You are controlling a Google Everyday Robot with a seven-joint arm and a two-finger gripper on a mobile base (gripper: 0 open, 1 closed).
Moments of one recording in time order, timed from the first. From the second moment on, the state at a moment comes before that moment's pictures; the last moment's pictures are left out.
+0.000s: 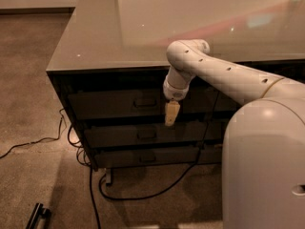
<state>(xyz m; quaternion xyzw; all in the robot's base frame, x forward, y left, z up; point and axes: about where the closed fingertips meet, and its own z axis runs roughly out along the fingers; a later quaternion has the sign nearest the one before) 0.684 -0.082 0.634 -0.71 0.70 0.04 0.09</state>
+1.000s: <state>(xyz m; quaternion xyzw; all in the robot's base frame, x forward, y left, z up) 0.684 -0.082 0.653 -0.71 0.70 0.04 0.09</state>
